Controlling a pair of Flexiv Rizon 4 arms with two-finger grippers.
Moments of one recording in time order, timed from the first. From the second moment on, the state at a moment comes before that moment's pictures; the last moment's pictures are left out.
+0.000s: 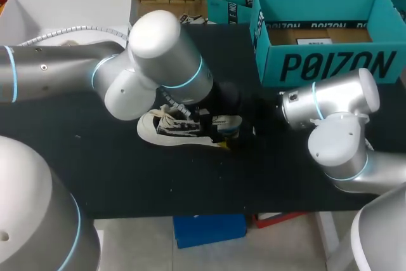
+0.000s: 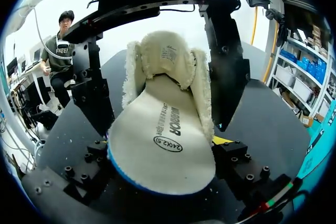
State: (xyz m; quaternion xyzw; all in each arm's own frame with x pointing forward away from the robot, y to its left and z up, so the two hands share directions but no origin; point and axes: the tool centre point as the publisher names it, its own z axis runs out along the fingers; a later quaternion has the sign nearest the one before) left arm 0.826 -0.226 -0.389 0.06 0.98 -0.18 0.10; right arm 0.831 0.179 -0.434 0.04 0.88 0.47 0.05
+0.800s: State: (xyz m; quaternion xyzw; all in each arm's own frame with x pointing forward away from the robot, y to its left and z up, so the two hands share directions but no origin) left arm 0.831 -0.235 -0.385 0.05 0.98 -0.17 0.12; right arm 0.832 0.179 -0.434 0.04 0.88 0.47 0.05
